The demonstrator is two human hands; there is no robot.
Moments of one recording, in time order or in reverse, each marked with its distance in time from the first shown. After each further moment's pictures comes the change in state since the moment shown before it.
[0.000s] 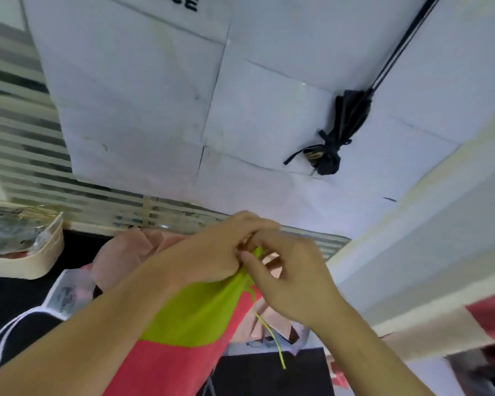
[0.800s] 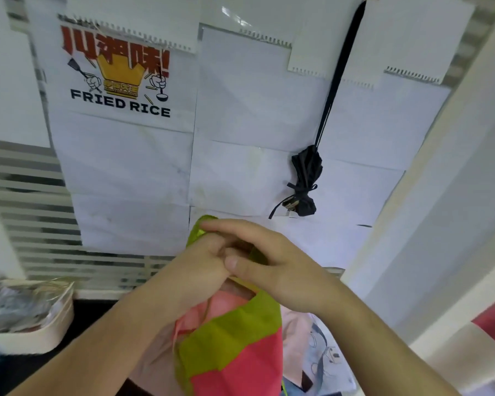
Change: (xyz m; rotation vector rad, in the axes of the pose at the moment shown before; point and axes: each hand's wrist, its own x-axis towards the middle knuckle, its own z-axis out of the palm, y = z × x) left_hand -0.019 0.131 -0.026 -0.480 0.175 -0.195; right_hand 0.009 -0.054 -0.087 0.382 -0.132 -0.128
